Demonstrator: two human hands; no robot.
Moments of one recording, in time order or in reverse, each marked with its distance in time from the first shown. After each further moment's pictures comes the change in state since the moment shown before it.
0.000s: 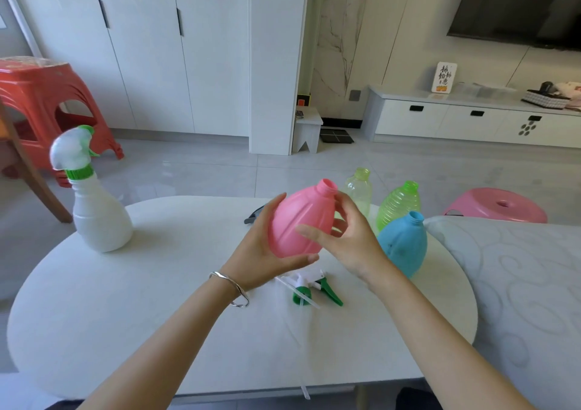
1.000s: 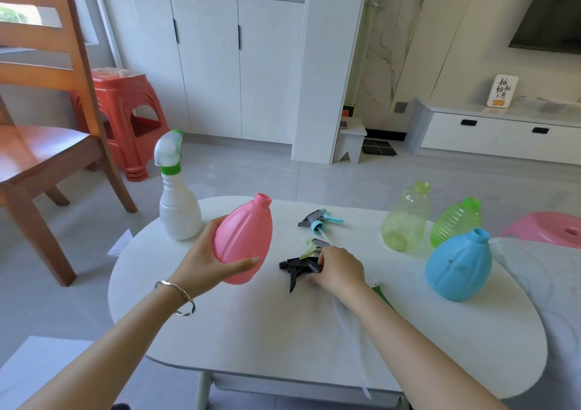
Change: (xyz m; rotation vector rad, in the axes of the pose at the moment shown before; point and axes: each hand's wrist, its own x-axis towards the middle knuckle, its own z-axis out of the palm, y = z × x) left_hand -0.080 -0.044 -0.132 0.102 0.274 -0.188; right_hand 0.015 0.046 0.104 -1.034 -0.210 0.254
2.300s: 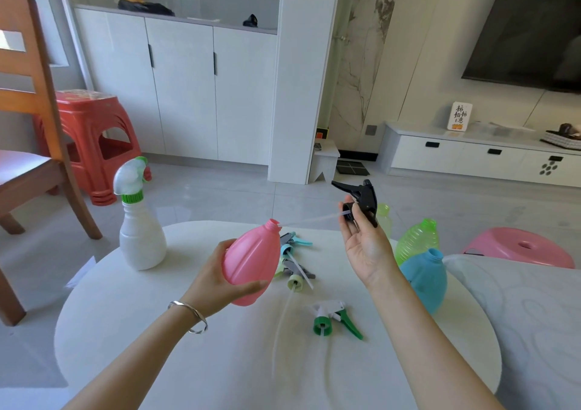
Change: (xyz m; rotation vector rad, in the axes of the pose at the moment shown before) left_hand 0.024 0.019 0.059 -0.004 -0.068 0.001; right_hand 0.010 0.041 -0.104 2.144 0.192 -0.085
